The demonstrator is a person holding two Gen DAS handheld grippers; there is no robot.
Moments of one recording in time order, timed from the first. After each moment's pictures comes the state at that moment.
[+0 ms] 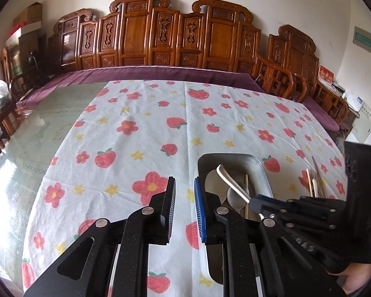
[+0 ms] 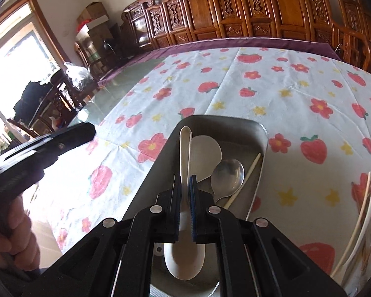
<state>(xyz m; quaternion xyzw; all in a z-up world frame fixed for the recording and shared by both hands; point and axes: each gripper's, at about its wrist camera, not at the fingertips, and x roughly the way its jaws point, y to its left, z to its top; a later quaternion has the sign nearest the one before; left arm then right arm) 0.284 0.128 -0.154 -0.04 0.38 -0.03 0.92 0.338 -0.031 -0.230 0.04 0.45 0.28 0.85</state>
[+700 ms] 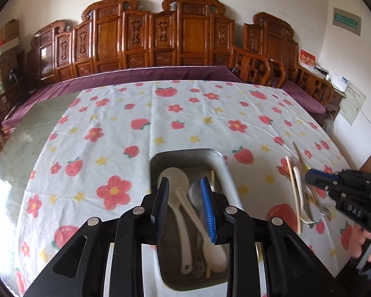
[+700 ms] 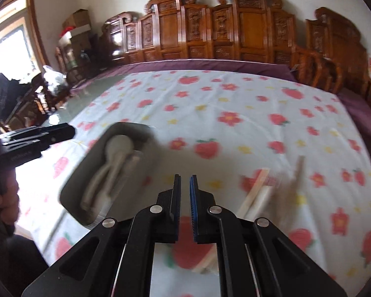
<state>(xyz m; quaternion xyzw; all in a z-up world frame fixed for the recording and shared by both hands) 0.287 0.057 -0.159 0.01 0.39 -0.08 0.92 0.303 -0.193 -0.198 -0.01 0.40 0.19 0.90</state>
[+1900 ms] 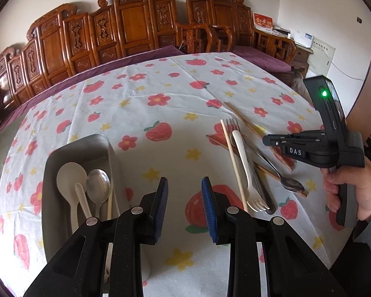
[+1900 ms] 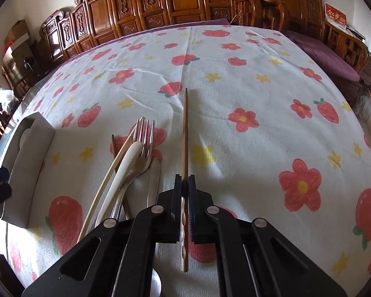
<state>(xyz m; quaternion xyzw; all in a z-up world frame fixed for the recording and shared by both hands) 0.272 -0.088 -0.207 0.09 0.41 -0.18 0.89 0.351 -0.307 -0.291 0.05 0.48 0.07 0.88</state>
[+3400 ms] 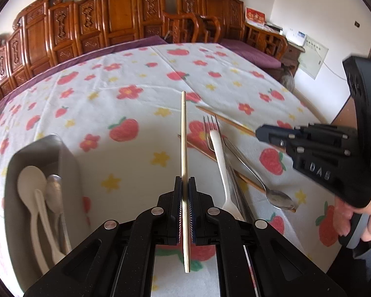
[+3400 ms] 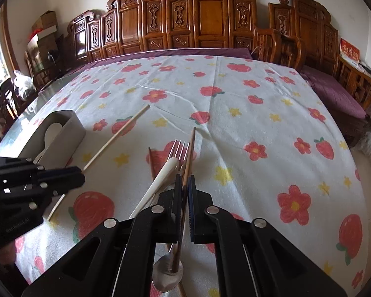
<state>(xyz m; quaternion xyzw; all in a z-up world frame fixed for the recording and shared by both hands) 0.297 -0.117 -0.226 0.06 0.43 -0.21 0.87 0.321 -0.284 -0.251 -0.01 0.41 0.11 0.90</state>
